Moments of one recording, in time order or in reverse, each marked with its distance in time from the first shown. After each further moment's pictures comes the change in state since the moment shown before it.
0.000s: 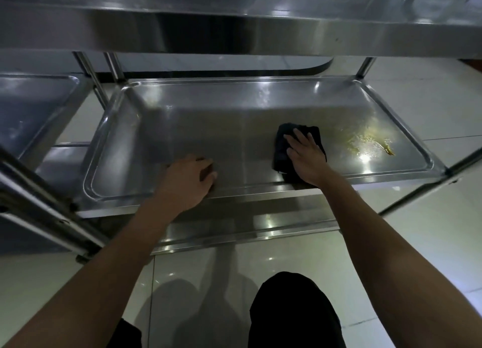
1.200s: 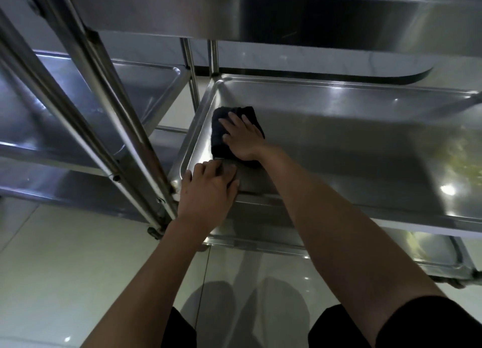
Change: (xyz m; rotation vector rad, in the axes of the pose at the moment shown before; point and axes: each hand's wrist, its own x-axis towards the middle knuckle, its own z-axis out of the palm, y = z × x) left_hand -0.063 -0.099 -0.017 0.322 0.092 -0.205; right_hand 0.097 -0.308 0.118 -0.004 -0.329 -0.482
